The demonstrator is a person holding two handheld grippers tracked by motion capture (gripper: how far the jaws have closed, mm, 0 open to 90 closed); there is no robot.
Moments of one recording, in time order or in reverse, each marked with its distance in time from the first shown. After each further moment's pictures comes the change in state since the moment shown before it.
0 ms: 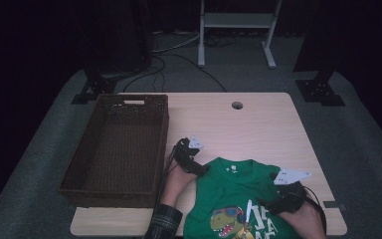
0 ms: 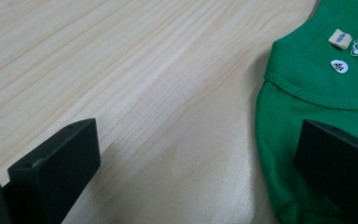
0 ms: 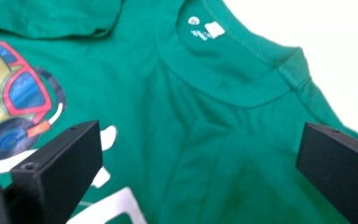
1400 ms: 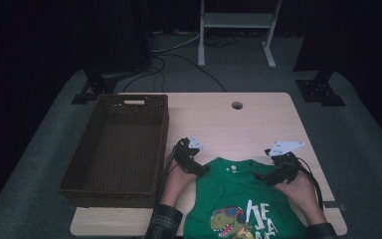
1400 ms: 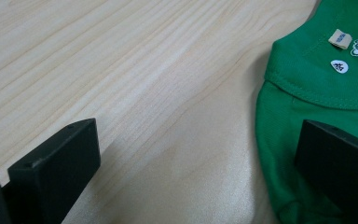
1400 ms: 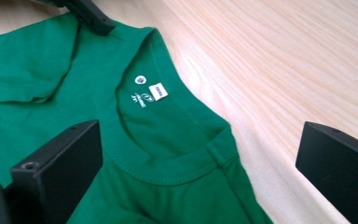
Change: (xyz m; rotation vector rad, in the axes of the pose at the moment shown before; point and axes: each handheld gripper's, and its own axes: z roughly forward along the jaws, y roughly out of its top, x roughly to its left) left arm 0.000 0.000 0.000 0.000 0.000 -0.001; right arm -0.051 0.054 0.013 -0.007 0.010 -0.026
